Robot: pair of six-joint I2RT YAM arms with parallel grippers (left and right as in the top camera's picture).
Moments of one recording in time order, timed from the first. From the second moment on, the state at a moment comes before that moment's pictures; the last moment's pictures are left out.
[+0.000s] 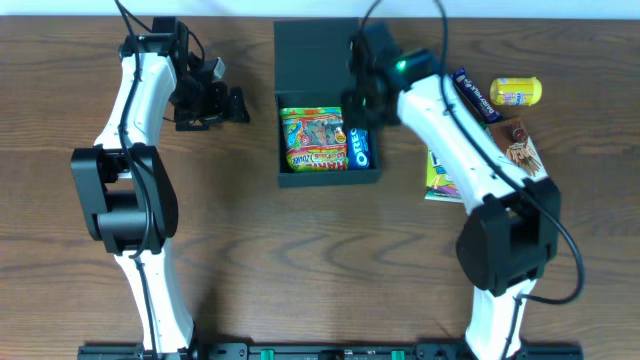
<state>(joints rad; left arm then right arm) 0.03 2.22 1.92 -1.20 0.39 0.02 0.42 2.06 1.93 -1.06 -0.07 0.29</state>
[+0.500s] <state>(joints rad) 0.03 2.22 1.92 -1.18 0.39 0.02 0.25 2.06 2.08 -1.10 0.30 0.23</state>
